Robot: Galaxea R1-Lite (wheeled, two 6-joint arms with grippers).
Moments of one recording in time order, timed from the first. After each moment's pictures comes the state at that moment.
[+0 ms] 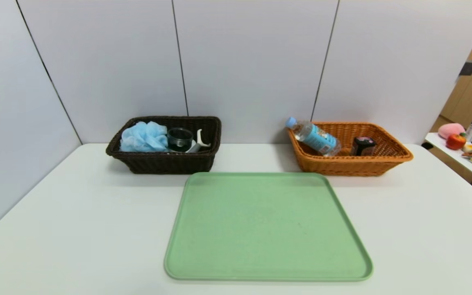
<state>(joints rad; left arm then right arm) 0.00 0.00 -0.08 0.13 -0.08 0.08 0.00 0.00 -0.01 0.00 0.05 -0.16</state>
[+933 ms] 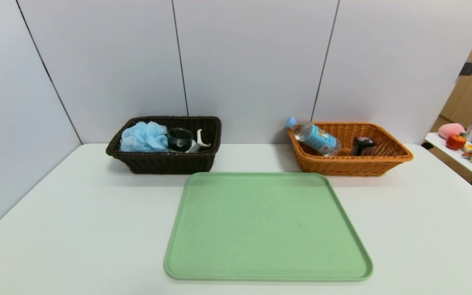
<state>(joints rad) 0.00 0.00 -0.03 0.10 -0.01 0.02 0.00 0.00 0.00 0.00 0.00 0.01</state>
